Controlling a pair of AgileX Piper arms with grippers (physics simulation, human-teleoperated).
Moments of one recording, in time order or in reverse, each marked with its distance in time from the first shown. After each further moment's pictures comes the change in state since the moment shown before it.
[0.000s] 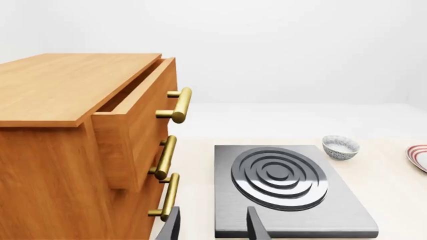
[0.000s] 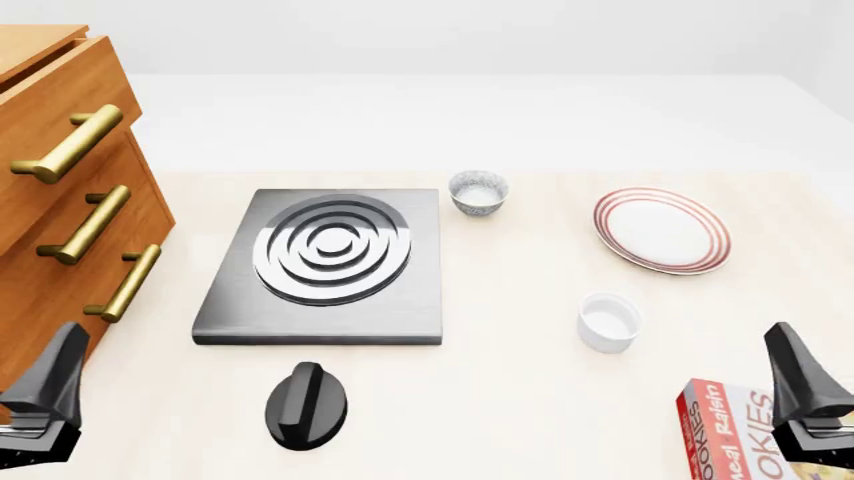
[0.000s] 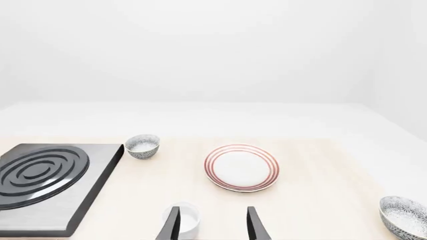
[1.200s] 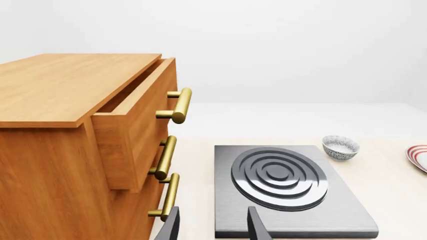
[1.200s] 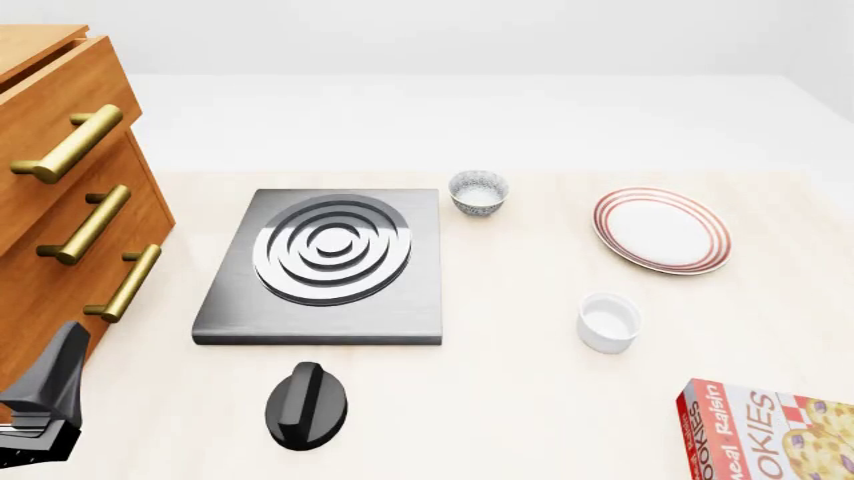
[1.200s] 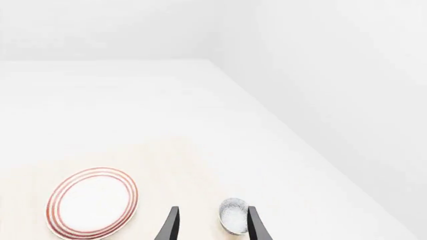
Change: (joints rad) left arm 0.000 0.005 -0.003 -0.001 0.000; right arm -0.576 0.724 -0.797 0.250 -0.222
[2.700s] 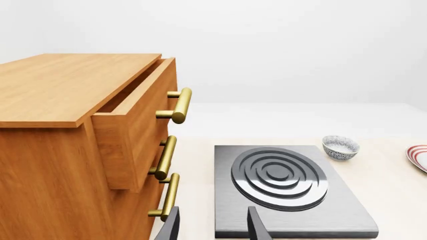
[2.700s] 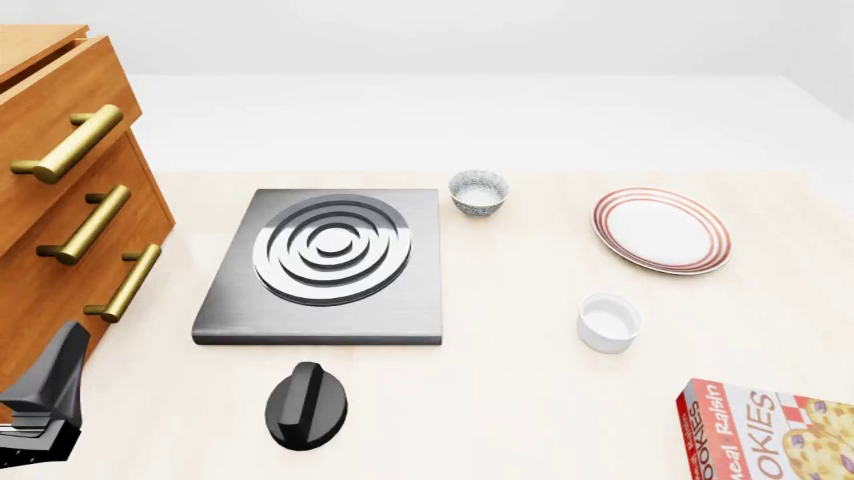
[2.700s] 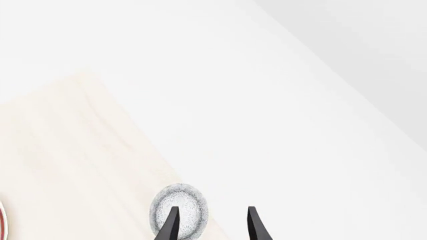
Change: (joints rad) left arm 0.000 0.000 0.000 0.000 0.000; right arm -0.305 0.953 -0.529 0.029 -0.030
